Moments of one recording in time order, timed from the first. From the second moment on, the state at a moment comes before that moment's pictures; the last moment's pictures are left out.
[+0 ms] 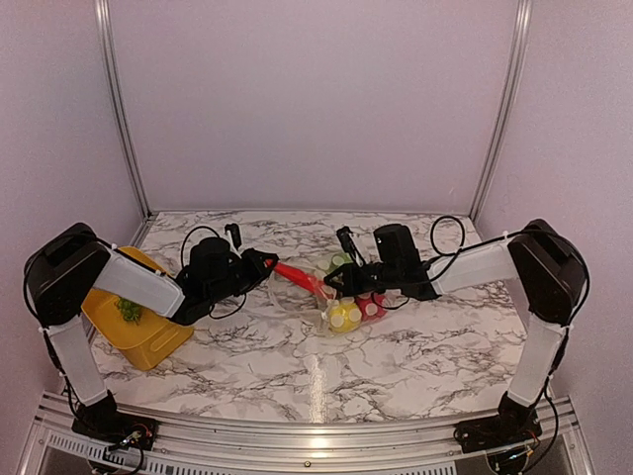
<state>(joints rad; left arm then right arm) -0.71 1.84 0.79 0.80 -0.02 -1.00 0.66 1.86 1.01 0.31 -0.43 0.37</state>
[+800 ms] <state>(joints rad) -0.48 1.03 0.89 -0.16 -0.13 -0.60 0.63 1.78 0.98 0.30 -0.40 0.35</state>
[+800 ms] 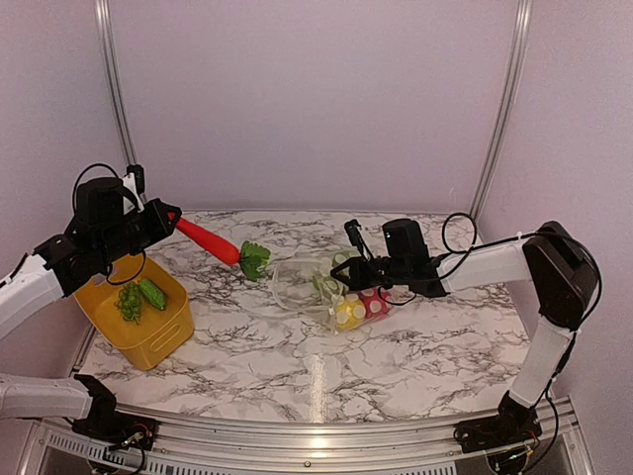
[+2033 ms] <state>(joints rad) -0.04 1.08 1.08 -0.93 -0.07 -0.33 0.62 1.81 0.98 0.31 -0.46 0.34</state>
